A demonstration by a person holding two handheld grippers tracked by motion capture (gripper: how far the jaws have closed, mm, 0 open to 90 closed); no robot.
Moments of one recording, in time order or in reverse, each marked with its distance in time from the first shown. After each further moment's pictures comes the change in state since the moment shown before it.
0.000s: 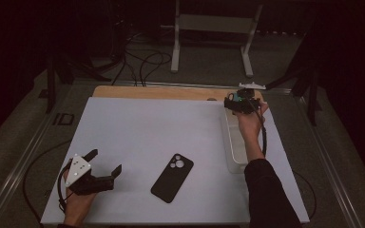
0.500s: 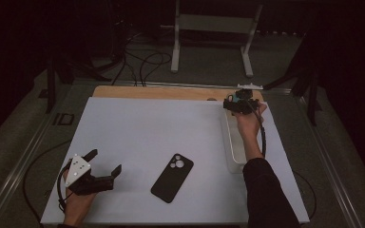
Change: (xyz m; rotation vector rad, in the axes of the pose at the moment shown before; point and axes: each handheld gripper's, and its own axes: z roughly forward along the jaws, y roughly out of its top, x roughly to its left) left arm 0.000 0.000 0.000 -0.001 0.001 -0.003; right arm -0.001 -0.004 0.011 0.029 -0.019 -0.006
